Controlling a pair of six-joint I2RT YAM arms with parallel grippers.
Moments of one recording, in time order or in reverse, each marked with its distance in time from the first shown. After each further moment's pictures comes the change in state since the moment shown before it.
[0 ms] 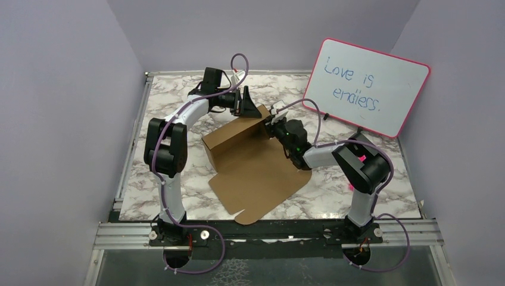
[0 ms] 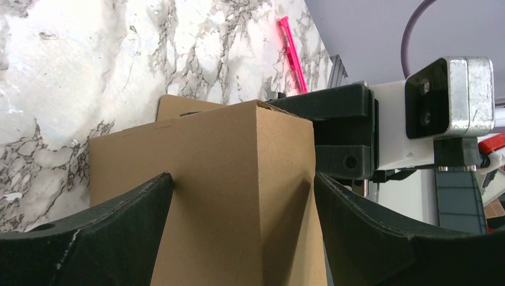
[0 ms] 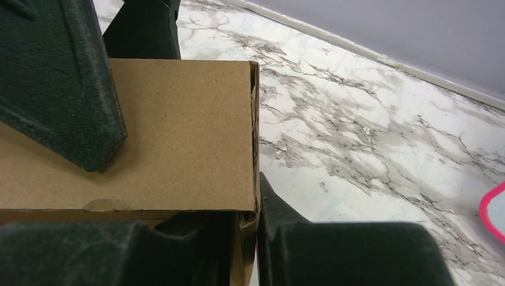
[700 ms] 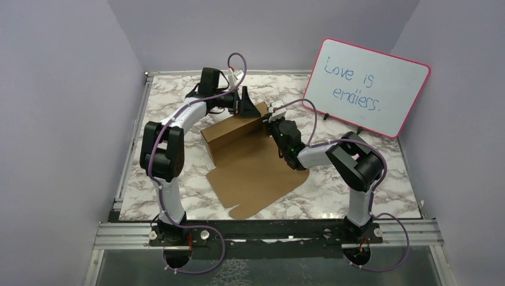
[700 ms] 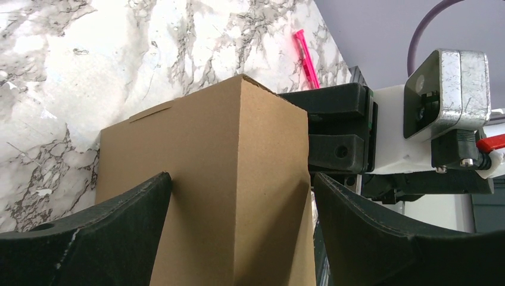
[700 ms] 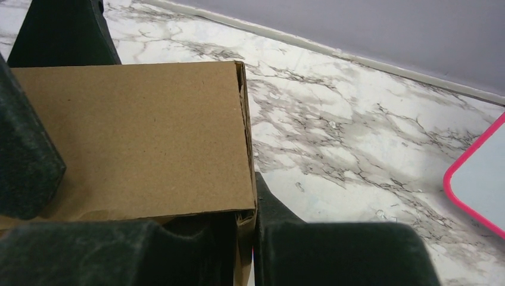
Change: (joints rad) left arm 0.001 -0.064 -0.071 0.084 -0.065 -0.002; right arm 0.046 0.057 0.052 0.026 0.232 -0.010
